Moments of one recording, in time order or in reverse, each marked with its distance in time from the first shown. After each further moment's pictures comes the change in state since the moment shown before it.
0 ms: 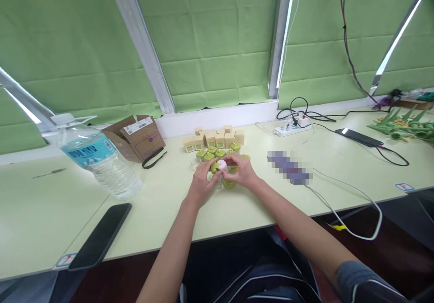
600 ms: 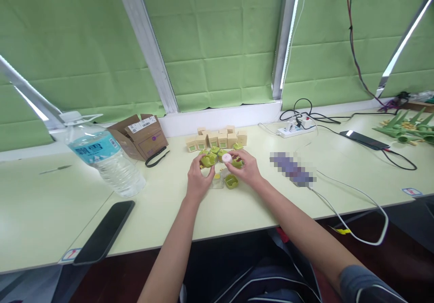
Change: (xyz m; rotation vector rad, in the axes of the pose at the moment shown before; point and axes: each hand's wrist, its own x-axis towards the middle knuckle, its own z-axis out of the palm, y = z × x) left_hand 0.000 -0.012 0.002 0.076 0.267 -0.159; right_hand 0.000 0.012 -0.004 -0.112 0.104 0.071
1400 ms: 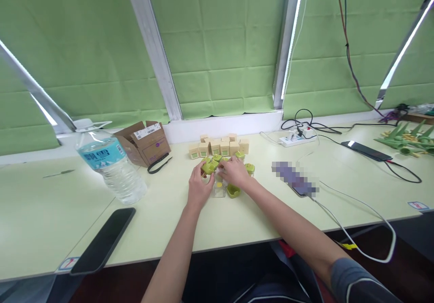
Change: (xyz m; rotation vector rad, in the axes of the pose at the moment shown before) left_hand -0.001 -0.013 0.003 0.014 0.028 -0.053; right_hand 0.034 -0.004 0.038 -0.625 -0.538 0.070
